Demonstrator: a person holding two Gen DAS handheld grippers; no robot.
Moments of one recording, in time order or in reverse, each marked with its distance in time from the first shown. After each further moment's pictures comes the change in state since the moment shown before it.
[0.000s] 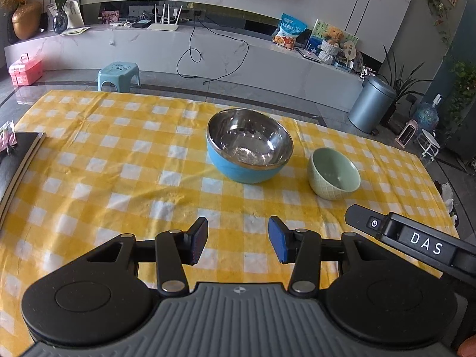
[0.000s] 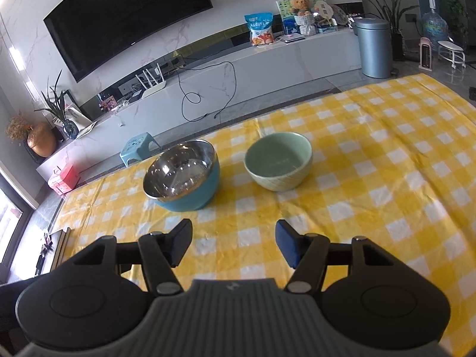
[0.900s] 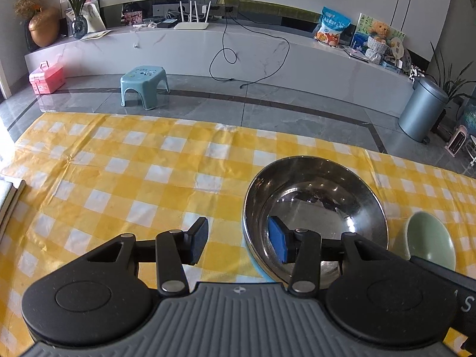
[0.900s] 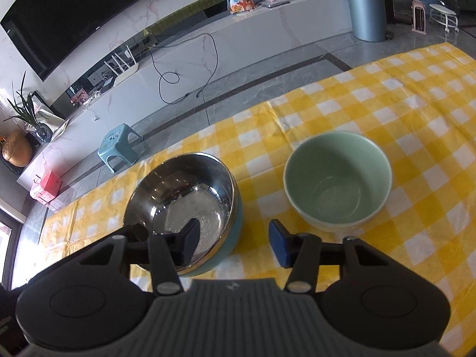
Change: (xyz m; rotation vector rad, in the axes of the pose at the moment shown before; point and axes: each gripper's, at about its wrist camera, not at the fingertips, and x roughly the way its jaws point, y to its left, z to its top) left arm 0.130 0.011 0.074 -0.006 0.012 0.171; right arm 0.138 0.032 0.053 0.131 0.132 -0.068
